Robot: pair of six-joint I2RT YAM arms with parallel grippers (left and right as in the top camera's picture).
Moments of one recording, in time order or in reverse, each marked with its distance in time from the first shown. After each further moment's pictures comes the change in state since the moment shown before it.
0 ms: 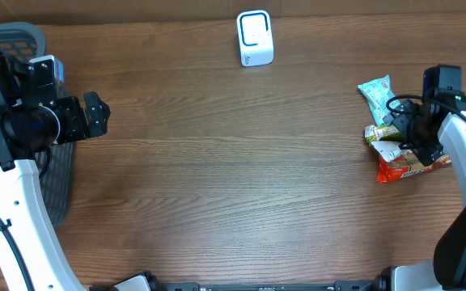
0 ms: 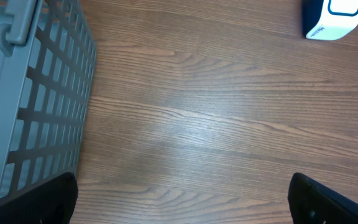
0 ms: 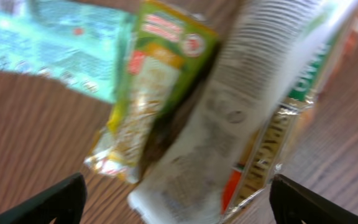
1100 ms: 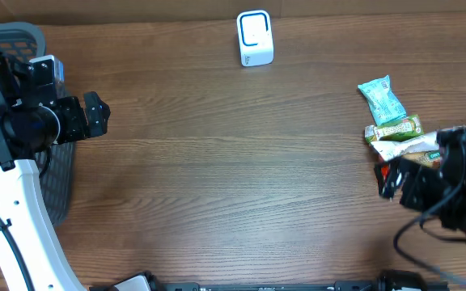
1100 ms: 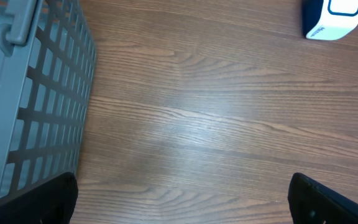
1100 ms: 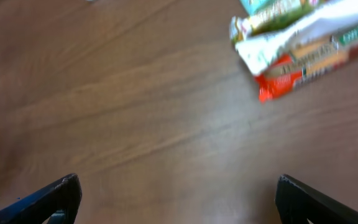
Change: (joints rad) left arm 0.000 0.000 0.000 0.000 0.000 0.000; right arm 0.074 -0.774 0.048 -0.507 -0.323 -0.486
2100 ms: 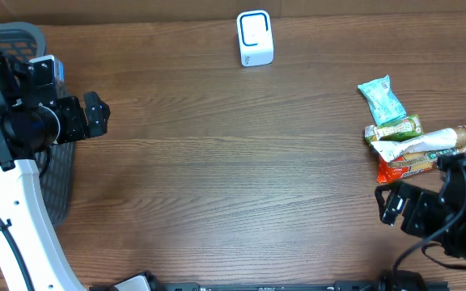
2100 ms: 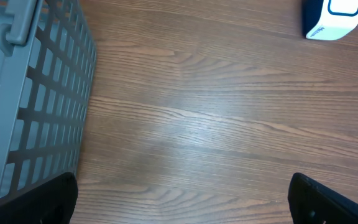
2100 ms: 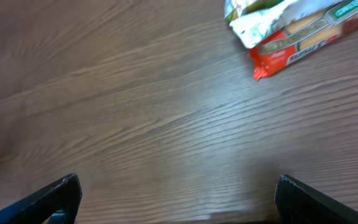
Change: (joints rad) left arm 0.000 0.000 0.000 0.000 0.000 0.000; right arm 0.000 -0.077 0.001 -0.090 0.013 -0.011
